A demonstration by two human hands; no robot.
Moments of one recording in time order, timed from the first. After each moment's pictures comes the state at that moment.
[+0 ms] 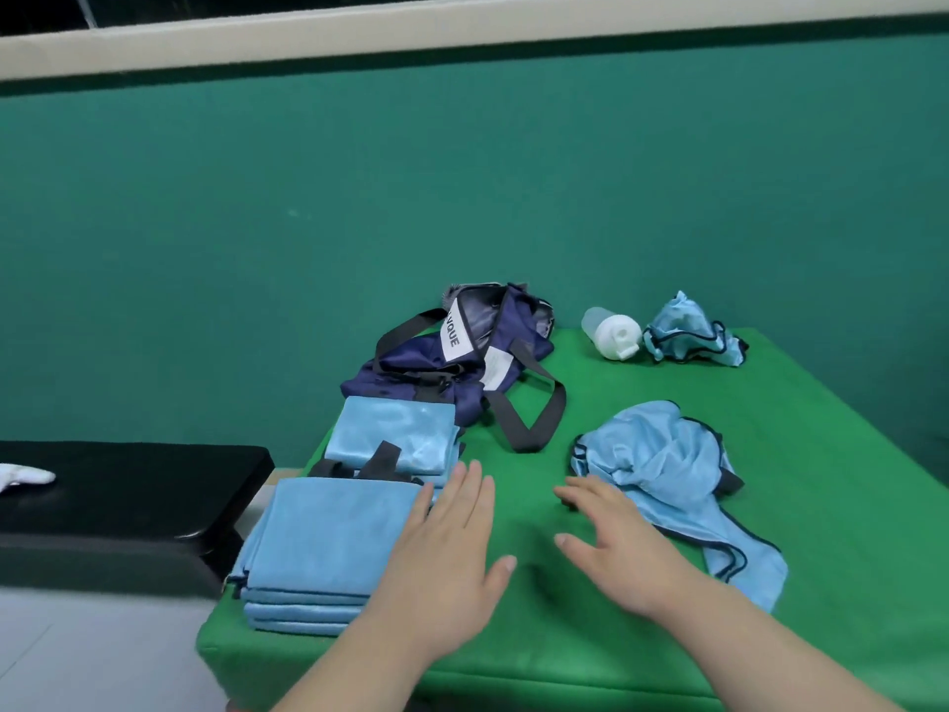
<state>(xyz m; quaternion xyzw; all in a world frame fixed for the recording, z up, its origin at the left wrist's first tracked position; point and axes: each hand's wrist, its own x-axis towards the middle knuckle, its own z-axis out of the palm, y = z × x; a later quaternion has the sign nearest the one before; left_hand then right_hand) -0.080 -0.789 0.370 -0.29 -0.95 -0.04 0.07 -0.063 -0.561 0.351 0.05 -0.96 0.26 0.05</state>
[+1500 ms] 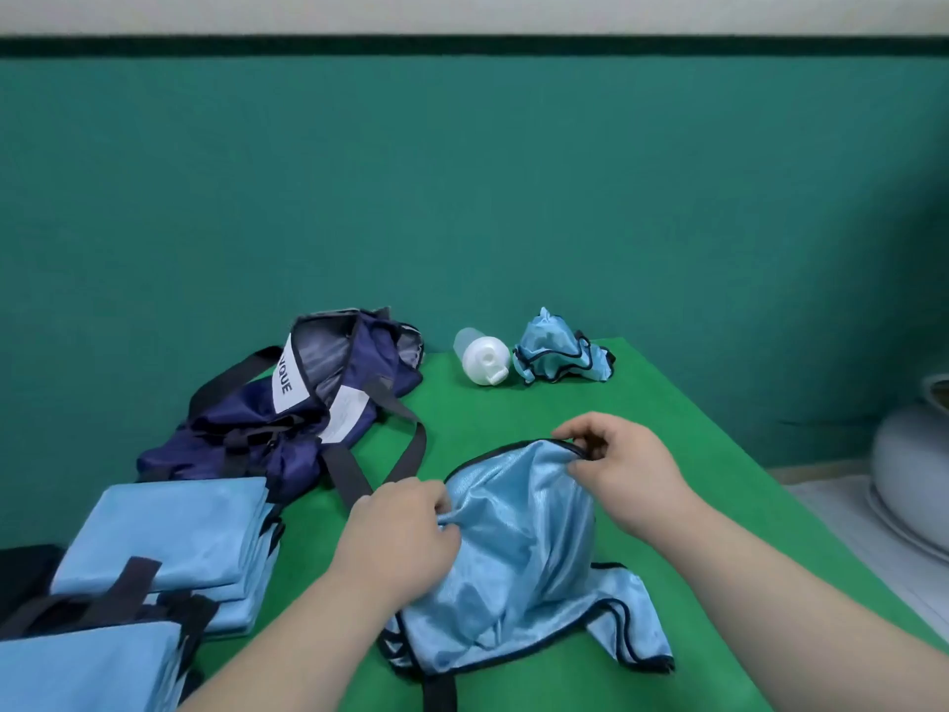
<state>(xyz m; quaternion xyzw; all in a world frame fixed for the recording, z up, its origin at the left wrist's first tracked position) -0.174 -0.610 0.386 -0.26 -0.95 -0.16 0.03 -0.098 -0.385 0.413 -0.15 -0.86 0.44 0.19</state>
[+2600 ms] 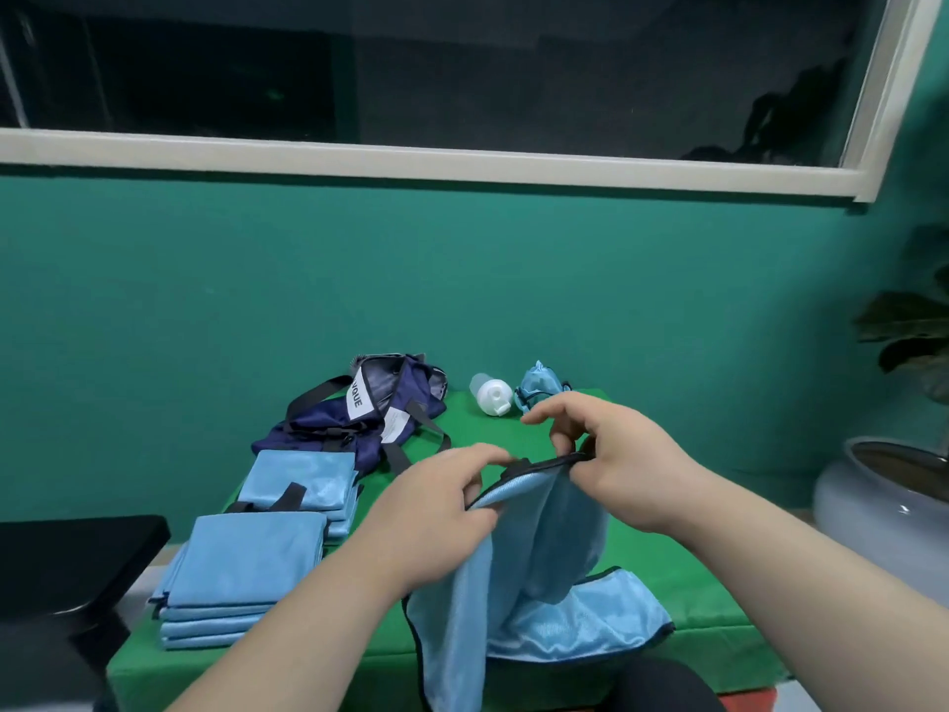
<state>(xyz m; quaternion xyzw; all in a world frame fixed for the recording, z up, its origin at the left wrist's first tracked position) 0.044 -0.715 0.525 -0.40 -0.86 -0.32 0.09 0.124 -0.514 0.572 0.07 -0.92 0.34 0.18</state>
